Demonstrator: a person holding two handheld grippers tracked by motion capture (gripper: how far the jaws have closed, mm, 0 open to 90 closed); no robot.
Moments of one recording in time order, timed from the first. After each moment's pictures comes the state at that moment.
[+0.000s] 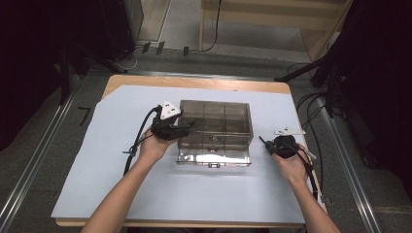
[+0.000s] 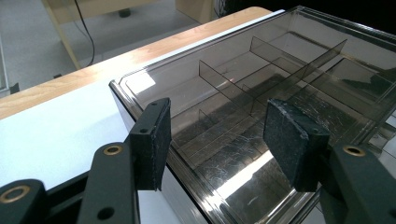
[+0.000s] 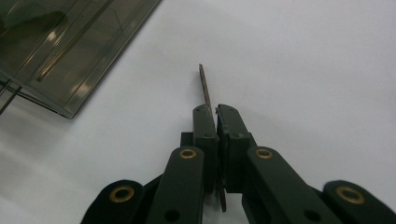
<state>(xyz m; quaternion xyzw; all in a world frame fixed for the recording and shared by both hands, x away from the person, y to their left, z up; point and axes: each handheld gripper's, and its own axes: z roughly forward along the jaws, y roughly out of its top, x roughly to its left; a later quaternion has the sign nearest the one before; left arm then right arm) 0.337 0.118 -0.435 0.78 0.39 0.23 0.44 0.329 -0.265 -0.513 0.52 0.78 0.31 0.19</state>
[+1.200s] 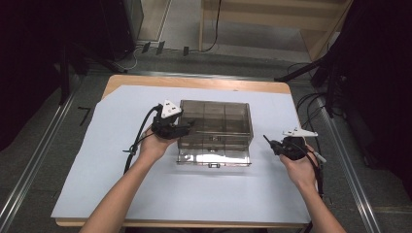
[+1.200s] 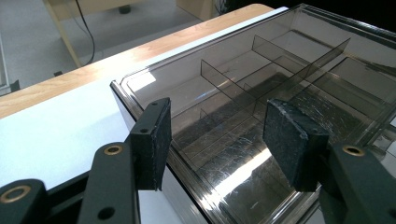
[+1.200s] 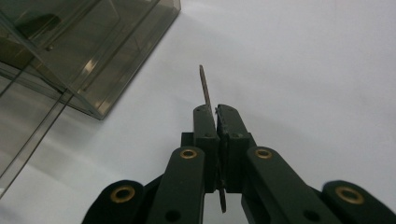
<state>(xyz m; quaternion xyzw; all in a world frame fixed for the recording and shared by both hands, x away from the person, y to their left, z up) 0.340 0.118 -0.433 0.78 0.39 0.23 0.44 0.312 -0.278 -0.491 0.51 0.76 0.35 0.19</state>
